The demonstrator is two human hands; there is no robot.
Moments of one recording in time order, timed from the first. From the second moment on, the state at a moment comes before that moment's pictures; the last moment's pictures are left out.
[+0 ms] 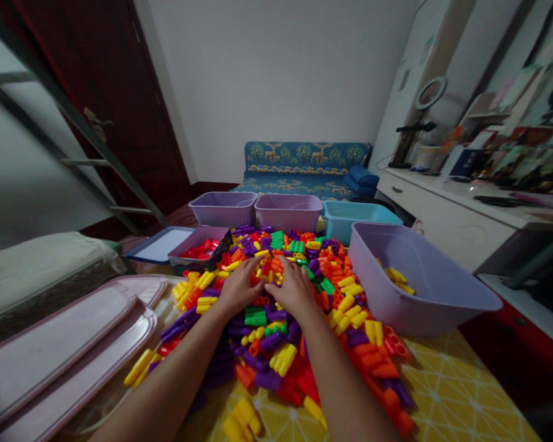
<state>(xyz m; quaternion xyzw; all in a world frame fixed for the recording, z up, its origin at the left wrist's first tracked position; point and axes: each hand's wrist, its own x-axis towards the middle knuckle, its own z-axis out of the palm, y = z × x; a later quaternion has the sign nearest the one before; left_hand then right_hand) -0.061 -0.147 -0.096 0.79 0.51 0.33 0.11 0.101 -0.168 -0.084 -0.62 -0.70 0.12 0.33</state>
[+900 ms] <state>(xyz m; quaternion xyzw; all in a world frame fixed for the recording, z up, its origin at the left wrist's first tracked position) -0.062 -0.149 -0.098 0.74 0.52 0.42 -0.03 0.100 -0.168 -0.072 -0.53 -0.78 0.06 0.34</state>
